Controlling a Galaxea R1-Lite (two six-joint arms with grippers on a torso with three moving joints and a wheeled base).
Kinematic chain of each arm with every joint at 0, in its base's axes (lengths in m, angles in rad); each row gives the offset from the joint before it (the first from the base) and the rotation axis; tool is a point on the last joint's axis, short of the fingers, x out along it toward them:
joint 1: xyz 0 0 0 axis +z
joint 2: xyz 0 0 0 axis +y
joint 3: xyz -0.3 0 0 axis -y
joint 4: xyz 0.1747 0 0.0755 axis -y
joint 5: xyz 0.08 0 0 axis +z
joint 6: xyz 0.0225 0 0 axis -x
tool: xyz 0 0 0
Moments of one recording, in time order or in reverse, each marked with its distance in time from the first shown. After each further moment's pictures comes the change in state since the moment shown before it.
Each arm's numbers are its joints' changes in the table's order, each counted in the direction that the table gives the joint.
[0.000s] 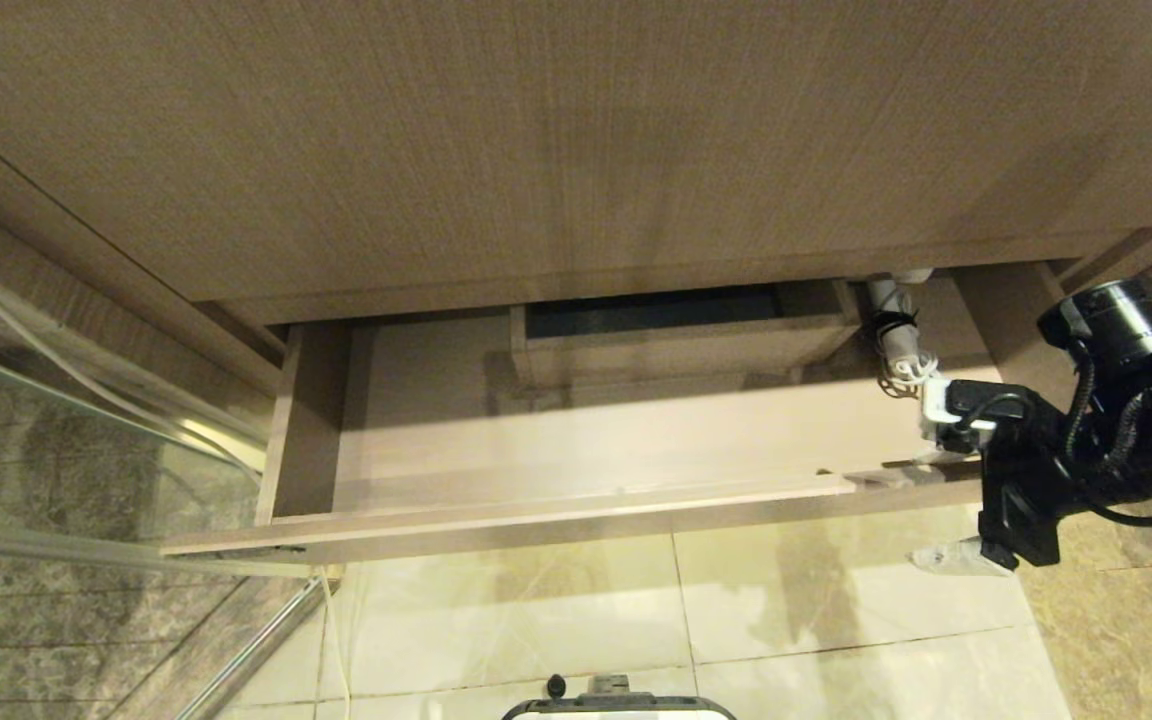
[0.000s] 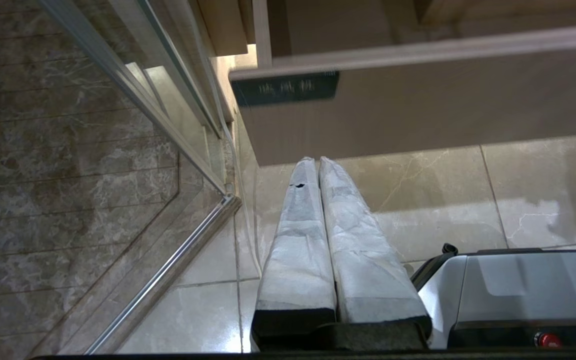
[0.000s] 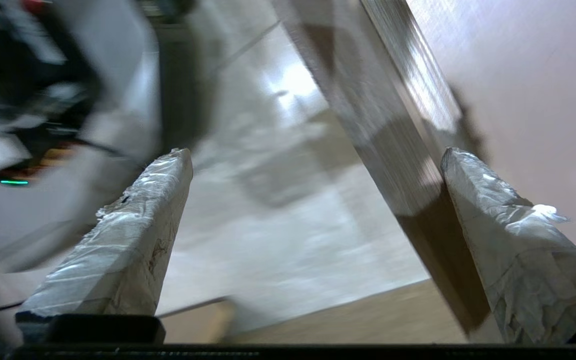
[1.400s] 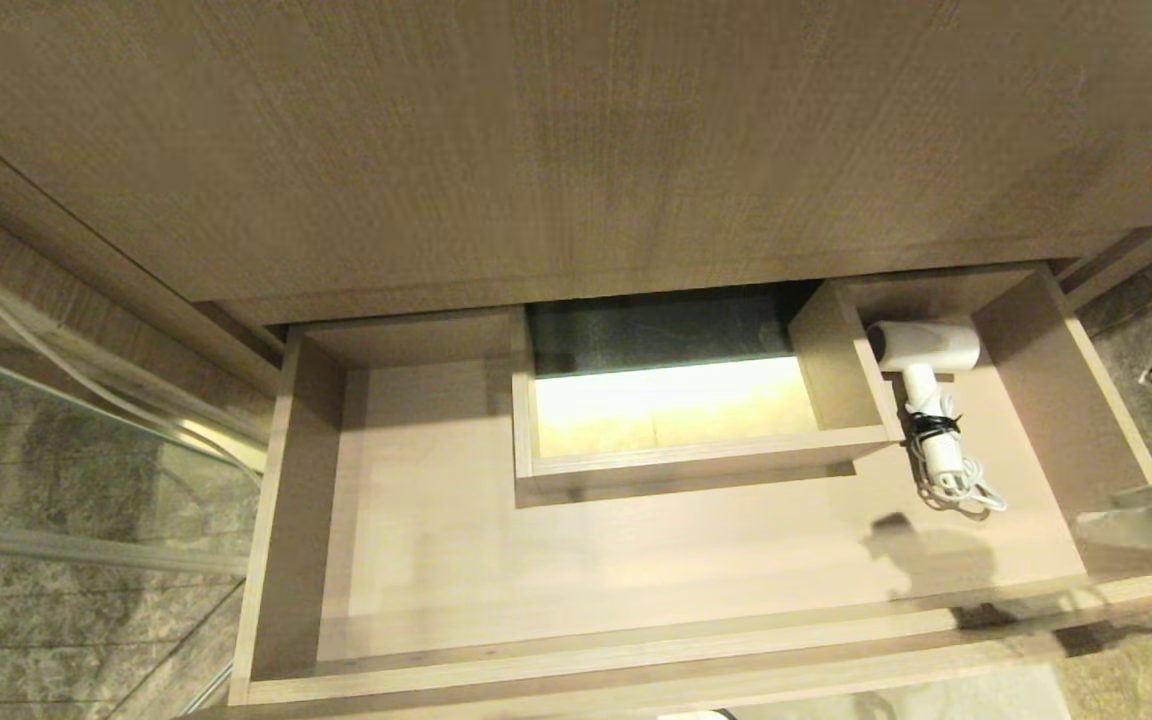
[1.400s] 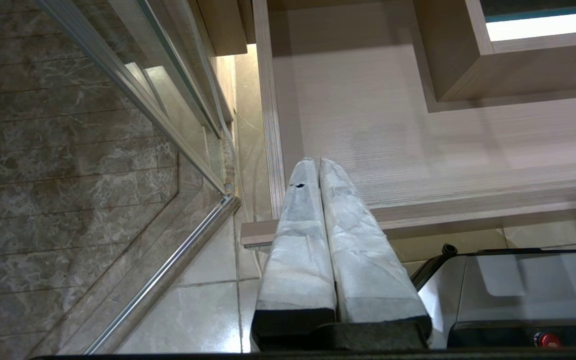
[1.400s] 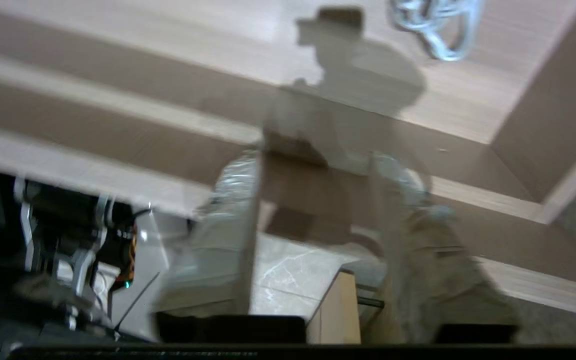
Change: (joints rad) left arm 0.000 0.000 0.000 0.000 0.000 0.000; right arm -0.266 -0.319 -0.121 0.006 -0.051 -0.515
